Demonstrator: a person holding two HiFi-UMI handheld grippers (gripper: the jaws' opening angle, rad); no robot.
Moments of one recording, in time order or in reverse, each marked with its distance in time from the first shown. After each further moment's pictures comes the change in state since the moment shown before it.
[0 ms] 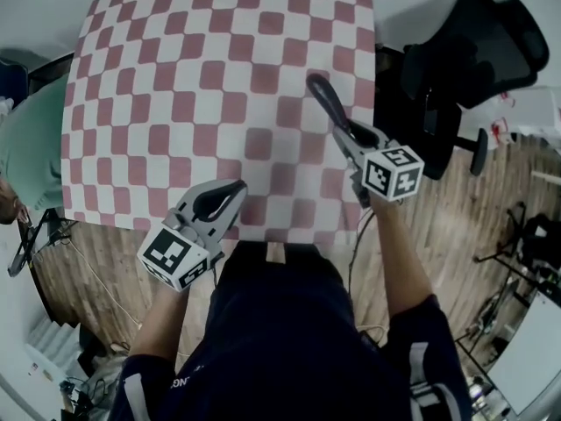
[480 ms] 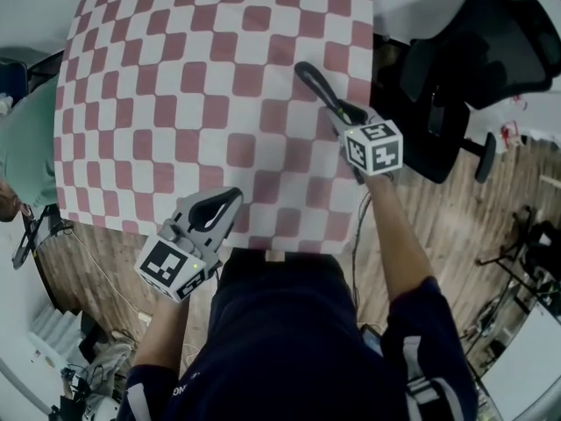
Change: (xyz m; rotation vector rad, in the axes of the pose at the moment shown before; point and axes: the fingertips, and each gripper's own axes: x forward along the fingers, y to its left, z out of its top) left arm 0.051 -0.008 -0.004 -0.047 0.052 0.064; right arm 0.064 -0.081 -0.007 -0.160 0.112 -0.044
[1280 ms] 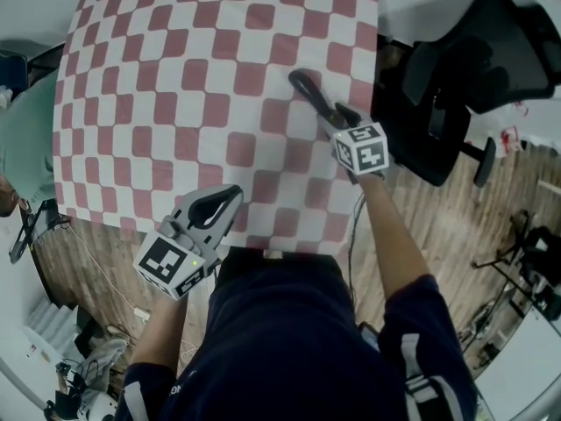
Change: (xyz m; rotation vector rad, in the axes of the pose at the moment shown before) left arm 0.003 0.005 0.000 -0.012 0.008 0.006; right arm 0.030 0.001 -0.028 -0.046 0.068 -0.017
